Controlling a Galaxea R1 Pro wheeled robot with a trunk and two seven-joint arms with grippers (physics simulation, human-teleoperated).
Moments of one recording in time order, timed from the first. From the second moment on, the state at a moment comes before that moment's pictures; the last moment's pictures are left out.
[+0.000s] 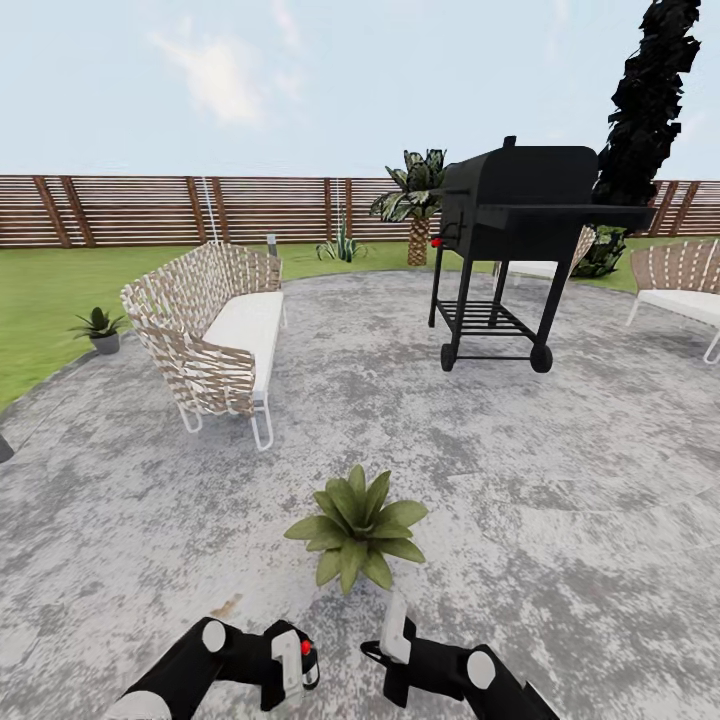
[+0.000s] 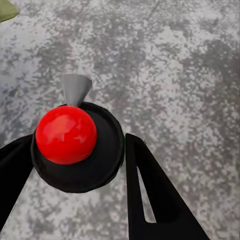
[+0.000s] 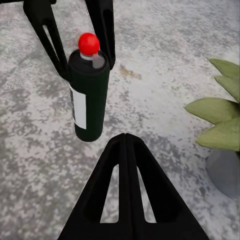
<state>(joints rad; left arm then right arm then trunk) -0.52 -0.03 0.14 -0.45 -1.00 -0.34 -0.90 -0.39 0.05 0.23 -0.63 0.57 -0.41 0.68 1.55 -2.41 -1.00</state>
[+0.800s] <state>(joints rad) -0.54 -0.12 0.14 -0.45 -1.04 -0.34 -0.90 -0.39 0.05 0.23 -0.64 0.57 -0.41 0.68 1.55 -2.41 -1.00</state>
